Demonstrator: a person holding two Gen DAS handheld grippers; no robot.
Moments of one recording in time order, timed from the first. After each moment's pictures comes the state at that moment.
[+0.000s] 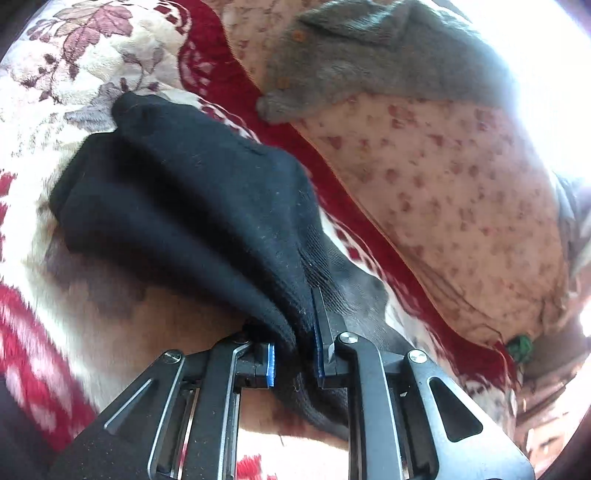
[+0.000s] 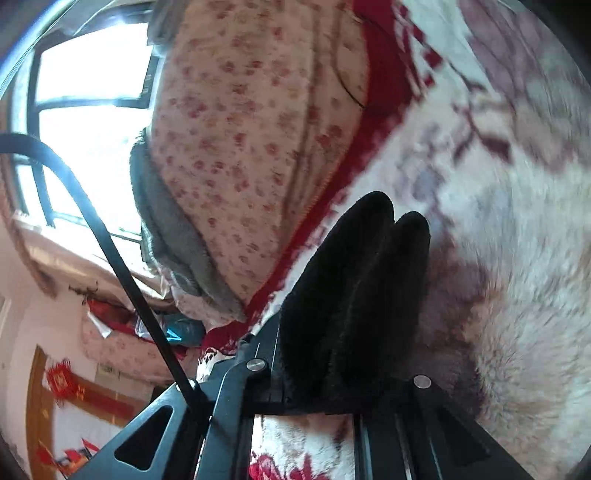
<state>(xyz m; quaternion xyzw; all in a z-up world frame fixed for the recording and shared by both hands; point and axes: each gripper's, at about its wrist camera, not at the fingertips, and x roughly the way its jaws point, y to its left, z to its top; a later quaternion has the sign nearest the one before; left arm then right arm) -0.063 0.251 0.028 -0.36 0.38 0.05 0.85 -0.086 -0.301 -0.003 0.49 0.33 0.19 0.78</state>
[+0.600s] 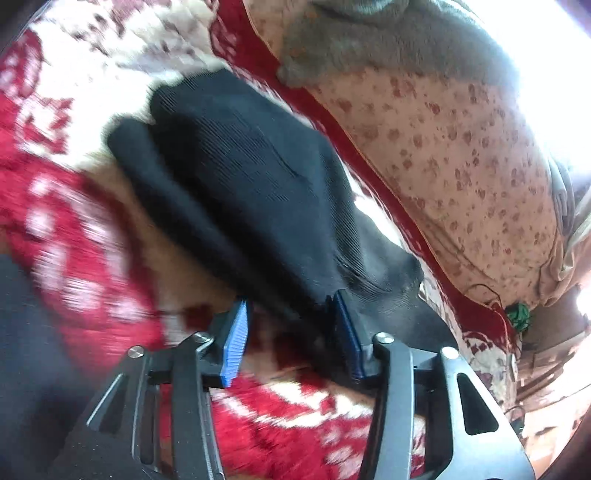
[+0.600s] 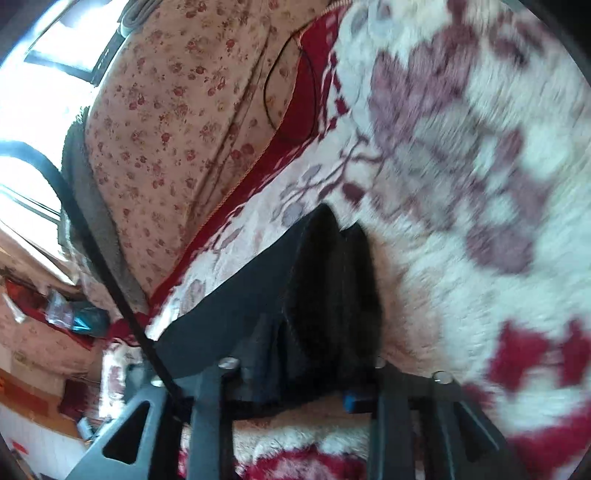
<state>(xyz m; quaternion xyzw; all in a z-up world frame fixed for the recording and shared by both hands) -0.144 0.248 0.018 -0.35 0.41 0.05 0.84 -0.123 -0.346 0.010 0.37 0.43 0.03 0.83</state>
